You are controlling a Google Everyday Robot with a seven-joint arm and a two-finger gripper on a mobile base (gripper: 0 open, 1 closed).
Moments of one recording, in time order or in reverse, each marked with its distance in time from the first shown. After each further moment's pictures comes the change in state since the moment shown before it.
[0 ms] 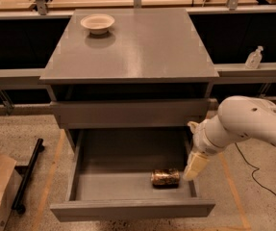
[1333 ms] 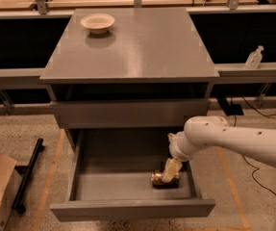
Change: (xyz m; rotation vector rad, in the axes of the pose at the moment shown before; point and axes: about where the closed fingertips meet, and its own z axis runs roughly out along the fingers) arm 0.000 -0.018 0.145 -0.030 -0.003 0.003
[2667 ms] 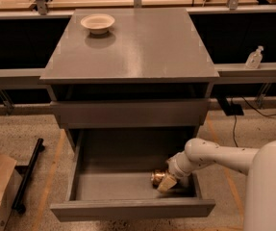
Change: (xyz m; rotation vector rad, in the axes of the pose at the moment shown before) arm 0.051 0.030 0.128 -0.138 -0.075 0.208
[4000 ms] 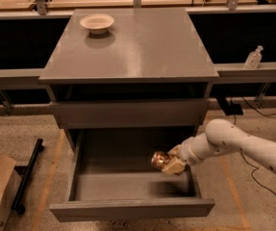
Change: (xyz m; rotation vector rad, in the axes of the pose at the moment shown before) arm -0.047 0.011 -0.107 -0.046 -0.167 -0.002
